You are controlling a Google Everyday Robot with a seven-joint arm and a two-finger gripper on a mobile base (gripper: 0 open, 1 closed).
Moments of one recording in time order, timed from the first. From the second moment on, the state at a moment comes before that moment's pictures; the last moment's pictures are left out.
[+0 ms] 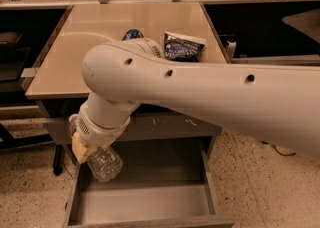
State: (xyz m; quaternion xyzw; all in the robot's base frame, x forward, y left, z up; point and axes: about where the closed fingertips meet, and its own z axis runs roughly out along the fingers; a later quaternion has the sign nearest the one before) arm 0.405 0.159 0.784 -0.36 0.91 0.21 0.08
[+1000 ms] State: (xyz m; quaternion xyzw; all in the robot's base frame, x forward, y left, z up) arm 0.393 0.139 0.649 -0.25 0.94 0.24 0.01
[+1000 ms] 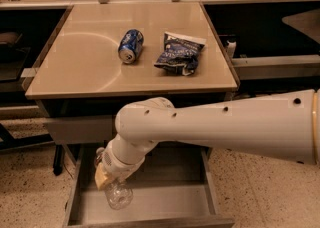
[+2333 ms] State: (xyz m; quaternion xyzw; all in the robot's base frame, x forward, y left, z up) arm 0.398 0.121 0.576 -0.12 0.95 0.29 0.05
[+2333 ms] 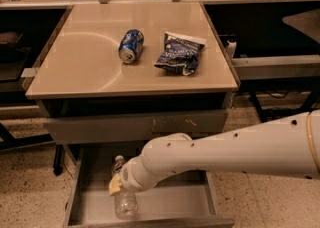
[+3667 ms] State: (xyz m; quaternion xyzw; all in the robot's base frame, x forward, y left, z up) arm 0.412 0.128 0.489 -0.03 0.94 0.33 0.05
